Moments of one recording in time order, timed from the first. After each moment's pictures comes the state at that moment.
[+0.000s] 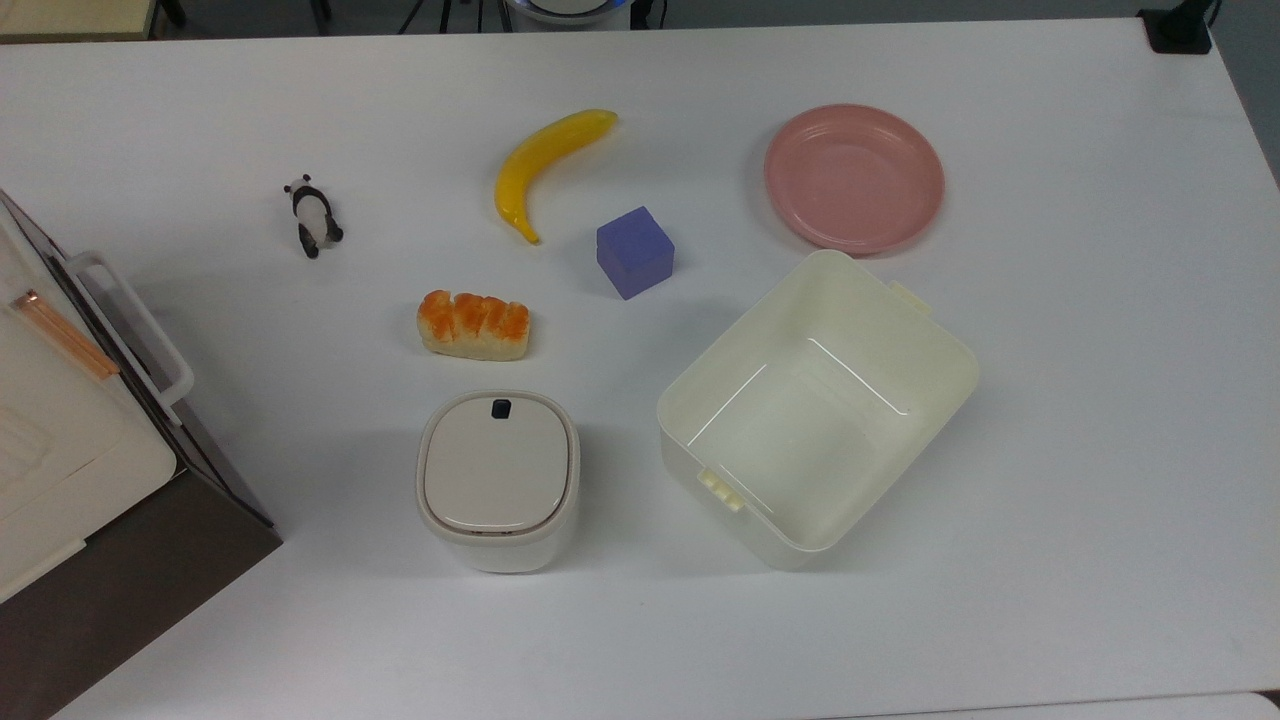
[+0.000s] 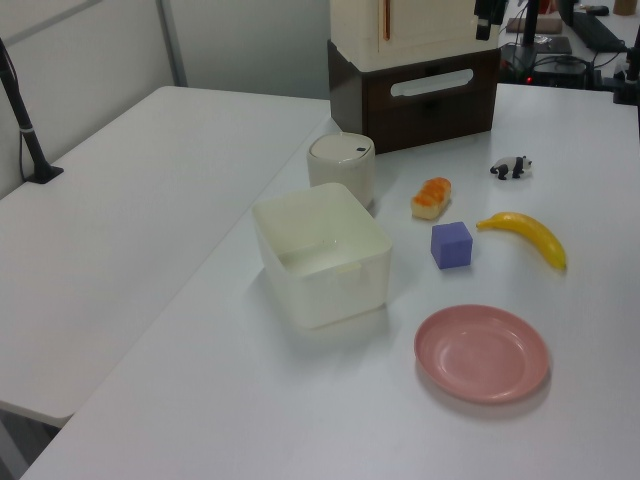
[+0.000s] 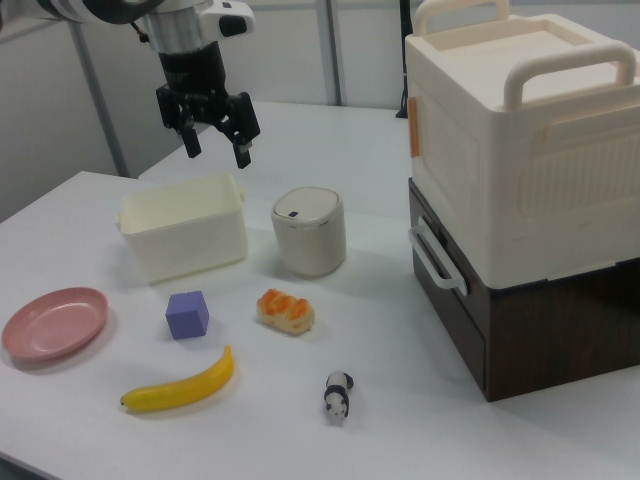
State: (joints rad) arm -0.03 0.02 -0.10 -1.47 0.01 1.55 -0.09
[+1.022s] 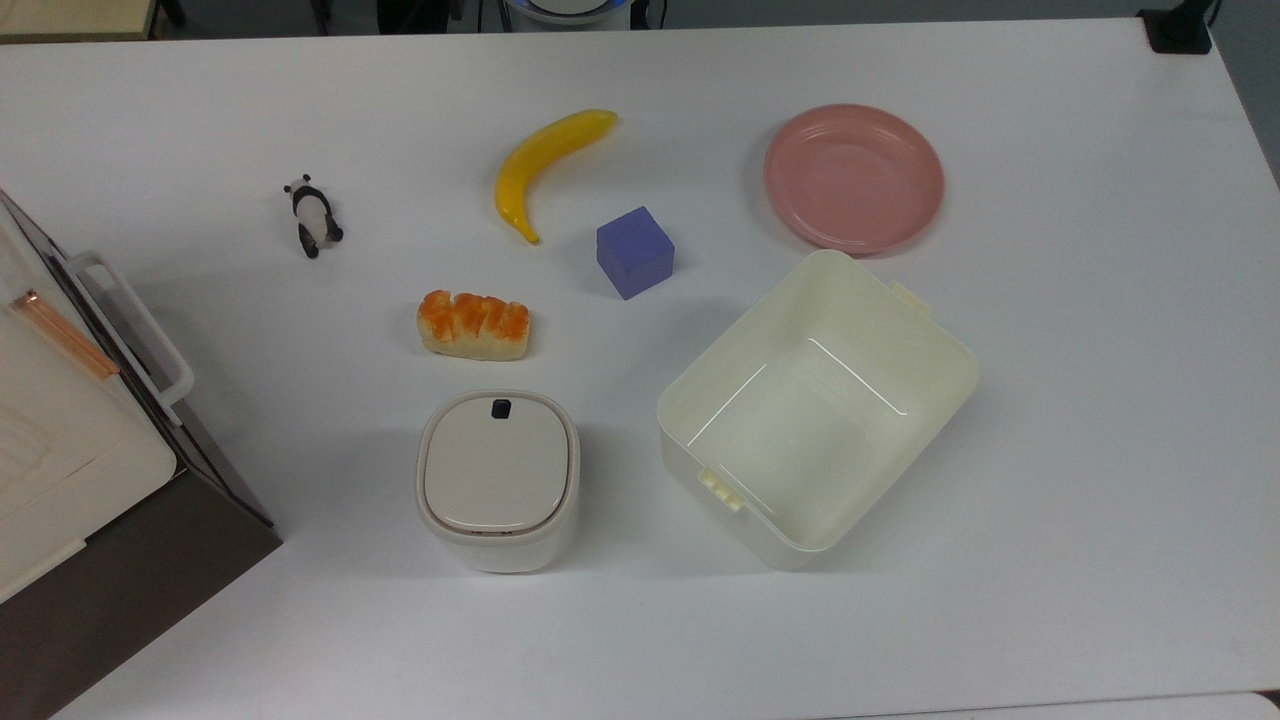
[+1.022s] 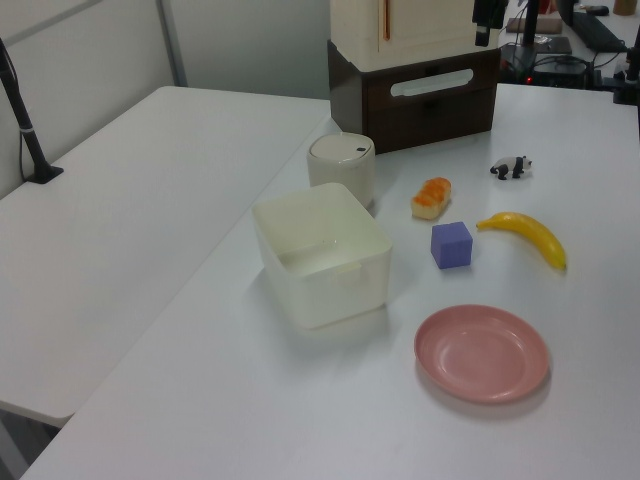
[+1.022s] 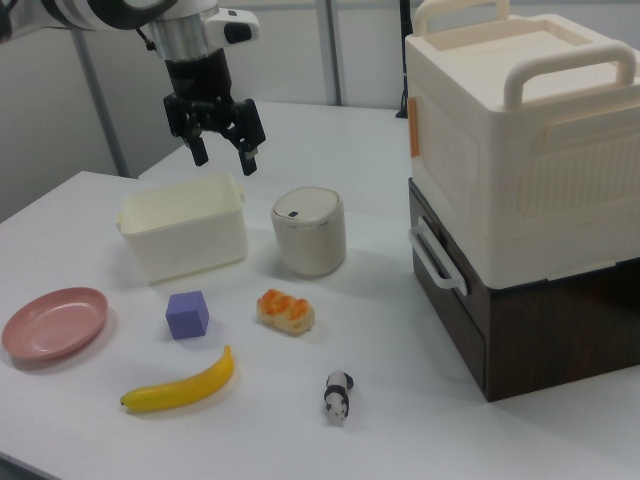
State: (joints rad) arm -0.03 0.03 -0.10 -1.47 -0.03 1.55 -0.07
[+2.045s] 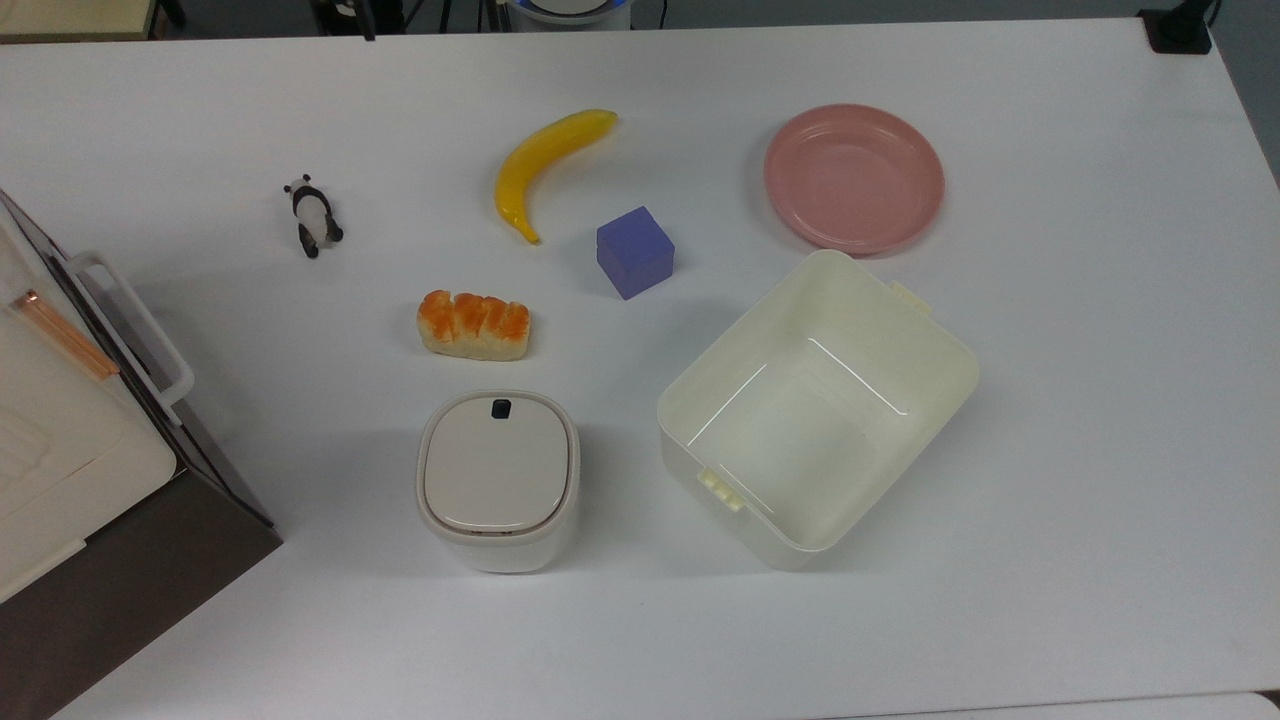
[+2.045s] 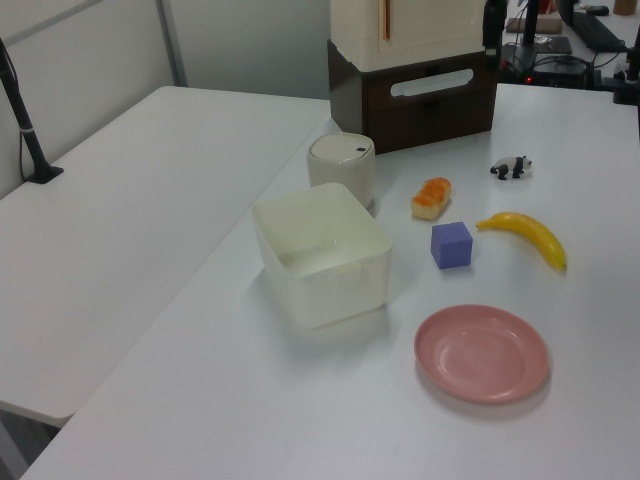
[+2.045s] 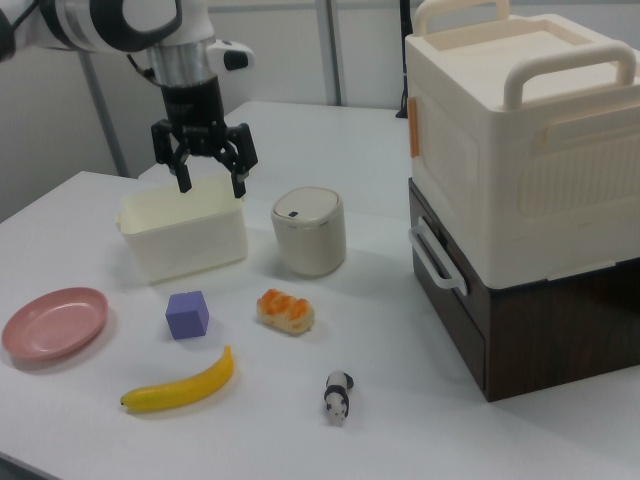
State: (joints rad) arm -0.03 0.03 -0.07 -1.55 -0.03 1.53 -0.24
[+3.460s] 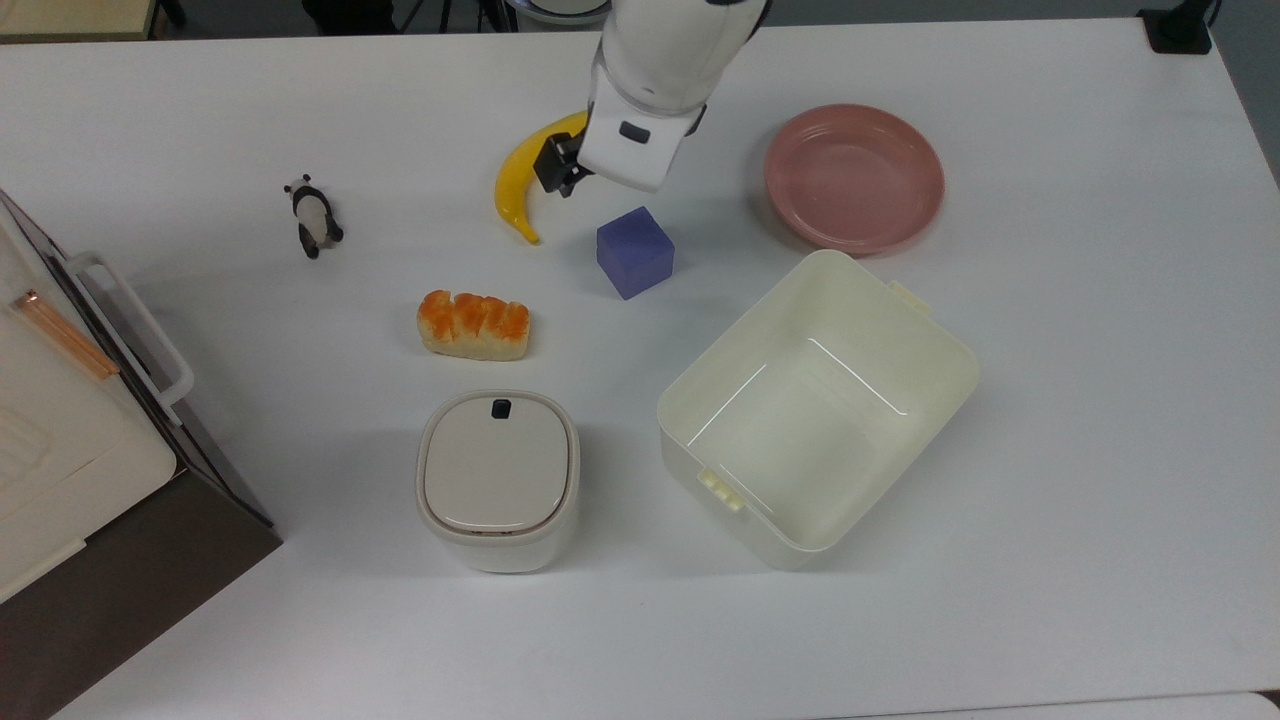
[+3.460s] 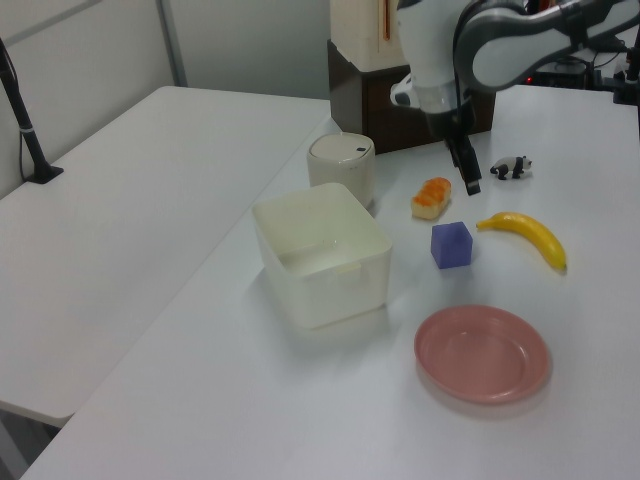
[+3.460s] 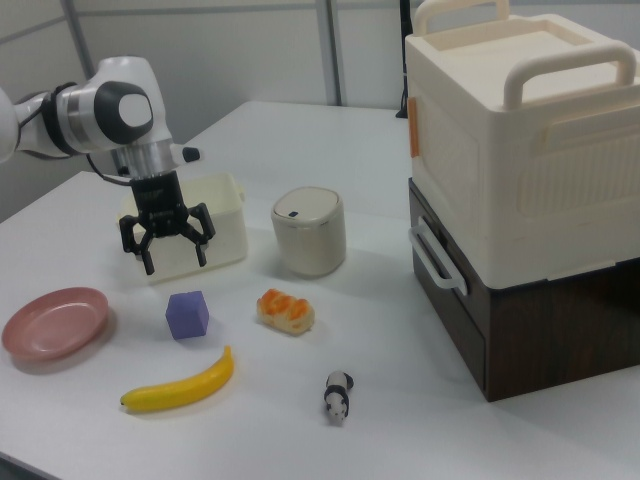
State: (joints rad) arm 0.06 0.22 0.15 -1.72 -0.21 1.67 -0.25
